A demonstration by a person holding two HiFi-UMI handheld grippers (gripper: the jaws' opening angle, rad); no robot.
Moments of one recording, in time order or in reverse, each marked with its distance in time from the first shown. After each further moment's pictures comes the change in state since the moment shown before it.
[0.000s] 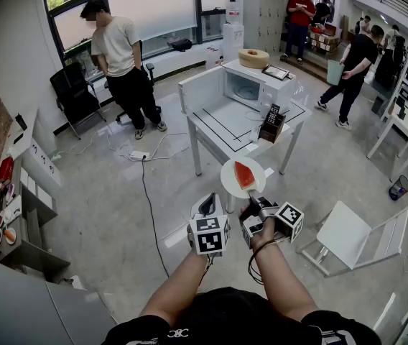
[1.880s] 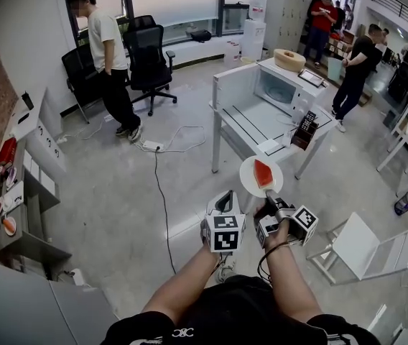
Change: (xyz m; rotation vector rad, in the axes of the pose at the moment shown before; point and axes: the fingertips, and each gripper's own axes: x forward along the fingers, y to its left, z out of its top) left arm 0.021 0.121 0.001 0.007 0.022 -0.057; right arm 0.096 -0.017 -0.070 -0.013 -0.058 0.002
